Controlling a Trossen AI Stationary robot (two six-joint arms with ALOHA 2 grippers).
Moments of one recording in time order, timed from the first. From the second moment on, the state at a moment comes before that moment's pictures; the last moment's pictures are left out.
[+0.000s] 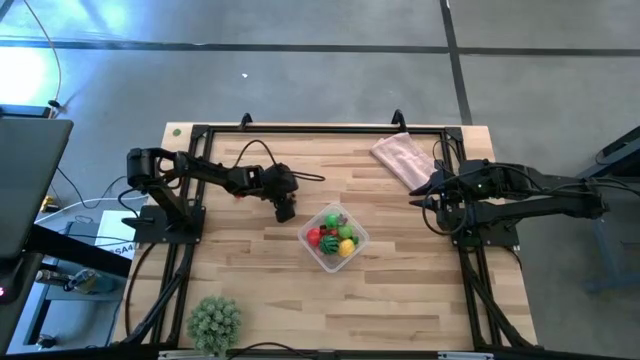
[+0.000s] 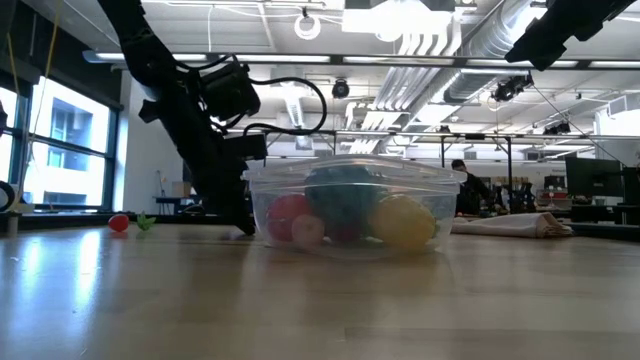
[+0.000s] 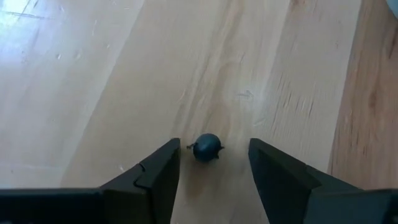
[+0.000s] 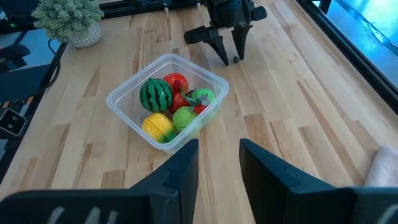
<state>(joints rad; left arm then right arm) 0.39 1.66 0.67 0.00 -0.02 -0.03 -0.03 0.56 0.73 -0.72 0.01 0.11</state>
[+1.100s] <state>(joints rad) 0.39 1.66 0.68 0.00 -0.04 -0.12 -0.03 0.56 0.73 -0.72 0.01 0.11</state>
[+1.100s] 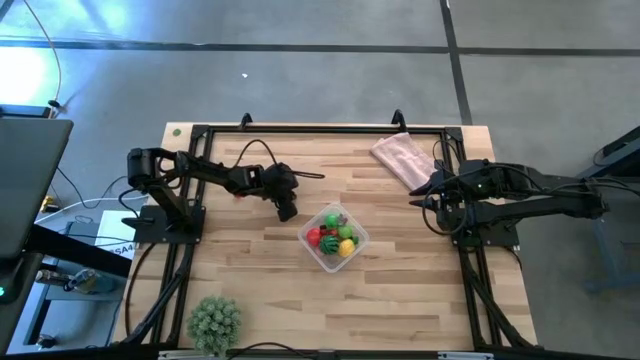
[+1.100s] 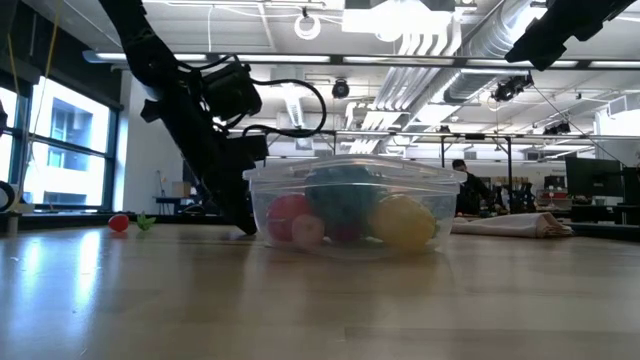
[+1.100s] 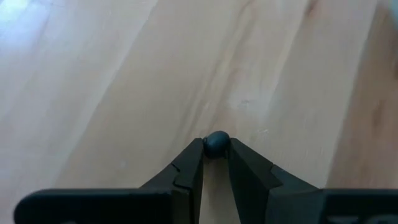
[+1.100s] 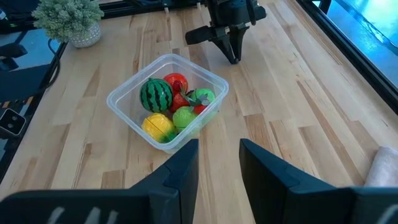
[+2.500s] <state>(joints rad) 0.17 1.71 1.25 -0.45 0.08 0.05 -0.03 0.56 0.73 -0.72 0.02 0.11</state>
